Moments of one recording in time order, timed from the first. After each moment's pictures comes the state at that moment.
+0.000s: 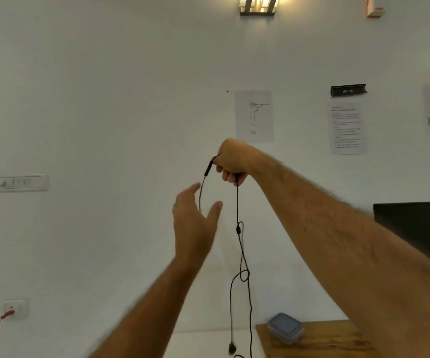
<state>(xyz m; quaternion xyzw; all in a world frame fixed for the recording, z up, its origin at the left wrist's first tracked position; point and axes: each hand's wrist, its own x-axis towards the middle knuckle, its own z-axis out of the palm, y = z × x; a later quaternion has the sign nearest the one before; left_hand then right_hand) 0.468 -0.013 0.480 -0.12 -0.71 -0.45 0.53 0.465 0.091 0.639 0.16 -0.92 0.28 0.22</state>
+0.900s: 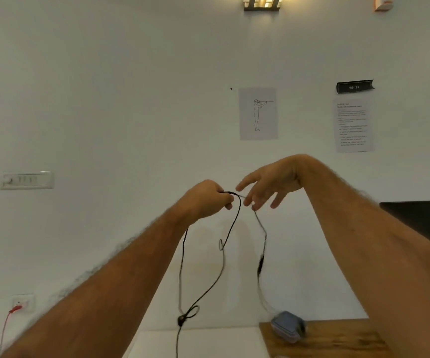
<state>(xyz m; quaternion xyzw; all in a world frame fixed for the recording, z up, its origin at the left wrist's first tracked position) 0.477 -0.020 0.555 -0.15 -0.91 -0.32 0.24 0.454 0.173 0.621 0.20 -0.94 0.25 -0.12</state>
